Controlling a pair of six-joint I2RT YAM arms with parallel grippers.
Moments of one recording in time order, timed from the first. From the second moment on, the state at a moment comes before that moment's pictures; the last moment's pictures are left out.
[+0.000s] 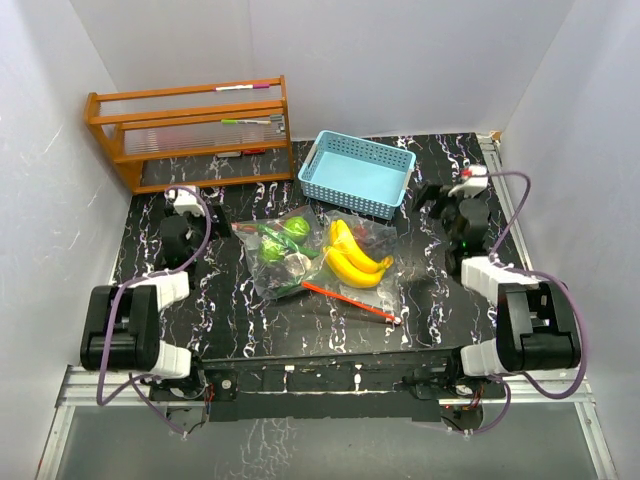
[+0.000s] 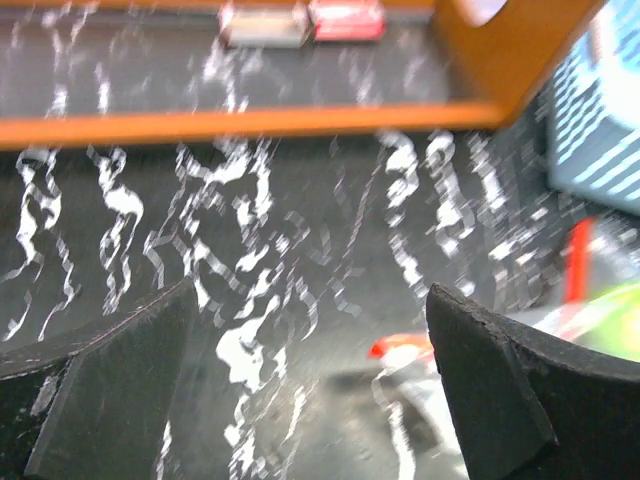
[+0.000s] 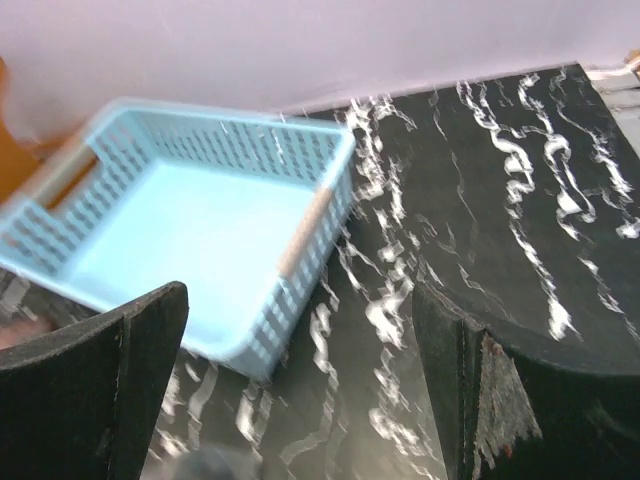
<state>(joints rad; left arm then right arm) 0.00 1.45 0.45 0.76 0.09 -0.06 0.02 1.40 0.49 0.84 -0.05 0.12</state>
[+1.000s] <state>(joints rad) -0.27 1.43 0.85 0.15 0.11 -0.46 -0.19 1.81 1.15 0.08 -0.35 0.55</state>
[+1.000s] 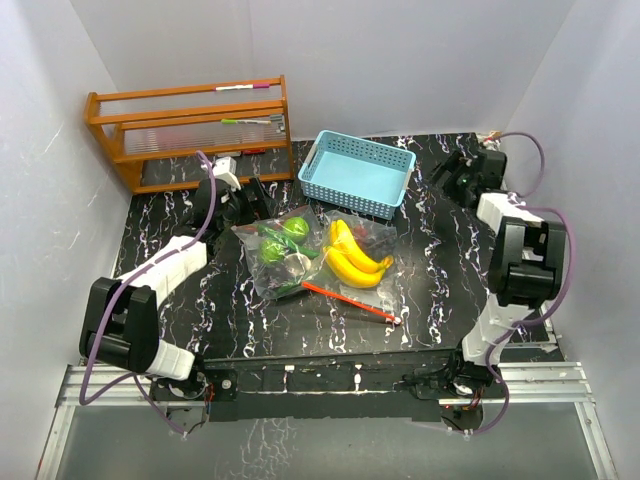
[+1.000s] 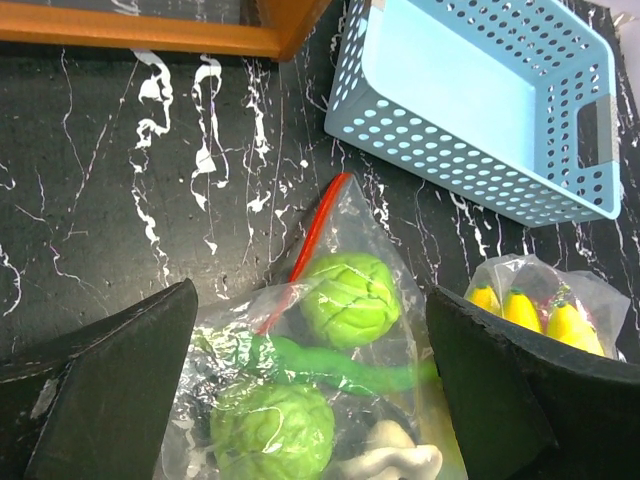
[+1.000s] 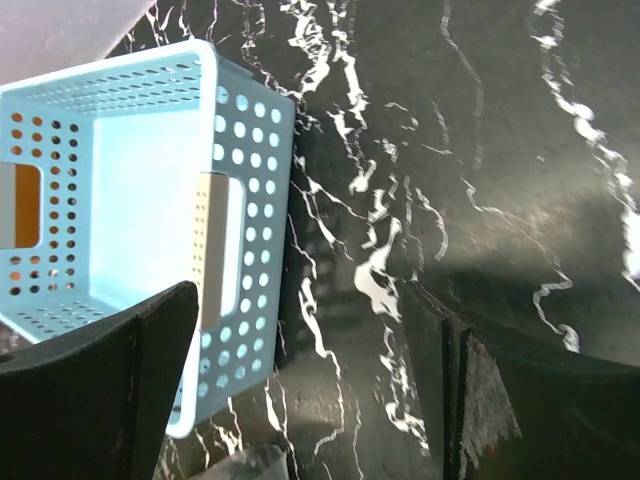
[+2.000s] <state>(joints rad) -0.29 1.44 0.84 0.14 0.11 -0.40 0.10 2.28 1.81 0.03 -0.07 -0.16</state>
